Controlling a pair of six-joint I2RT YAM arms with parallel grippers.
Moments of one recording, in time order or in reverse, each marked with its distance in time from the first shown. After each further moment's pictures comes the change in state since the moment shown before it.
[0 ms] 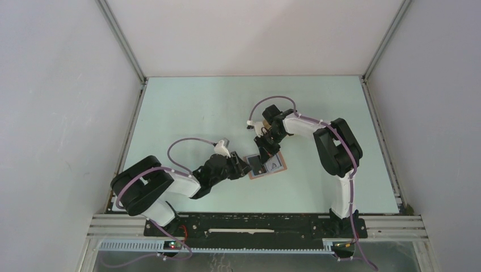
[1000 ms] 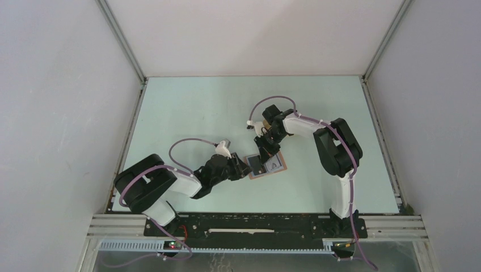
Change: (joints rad) left arm 0.000 0.032 0.002 0.012 0.026 0.000; right arm 0.000 0.000 0.000 0.000 0.000 0.000
